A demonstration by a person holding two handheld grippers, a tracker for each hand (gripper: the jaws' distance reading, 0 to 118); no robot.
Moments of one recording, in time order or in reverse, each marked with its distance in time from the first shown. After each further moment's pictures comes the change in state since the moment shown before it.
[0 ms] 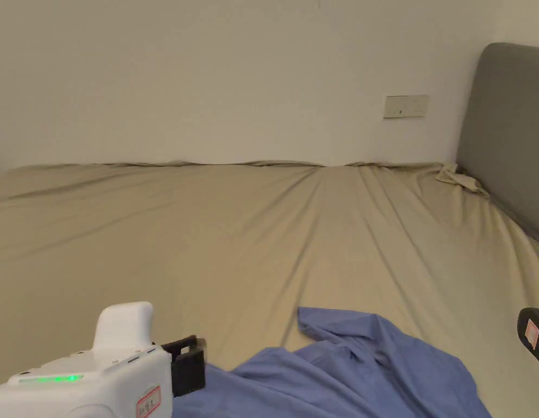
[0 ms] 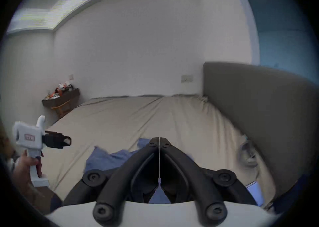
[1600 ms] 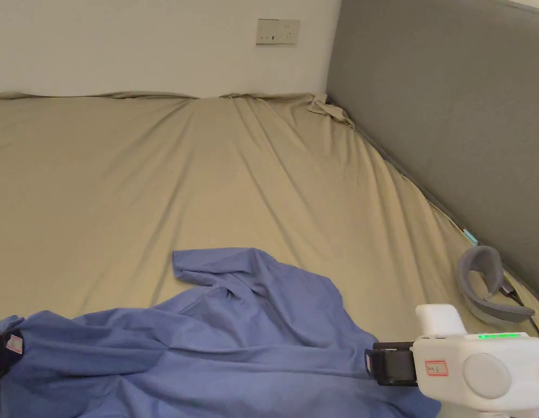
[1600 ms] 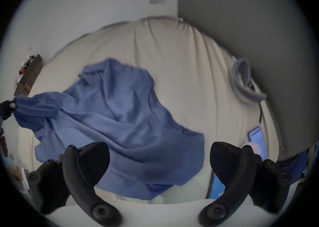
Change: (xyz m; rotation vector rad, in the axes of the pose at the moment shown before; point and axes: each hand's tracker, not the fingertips) left arm 0.003 0.006 -0.064 -0.149 -0.200 0.071; right arm 0.132 -0.132 -0.121 -0.652 -0.246 -0.122
